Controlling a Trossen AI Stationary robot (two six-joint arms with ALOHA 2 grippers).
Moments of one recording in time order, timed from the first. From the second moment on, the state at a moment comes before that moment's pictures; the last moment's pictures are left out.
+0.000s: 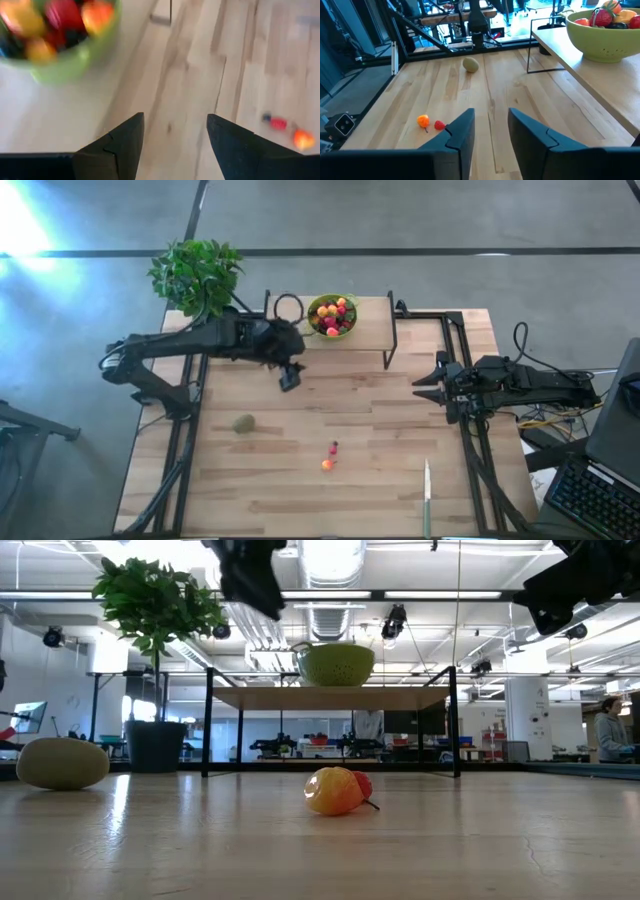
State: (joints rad) left arm 0.14 1.42 1.42 -0.82 -0.13 -0.10; right arm 0.01 0.25 0.40 -0.39 -0.01 0.16
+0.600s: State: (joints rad) left arm -0.22 1.25 1.07 -0.96 -0.35 -0.39; right arm 0.01 0.25 0.40 -0.39 -0.01 0.16
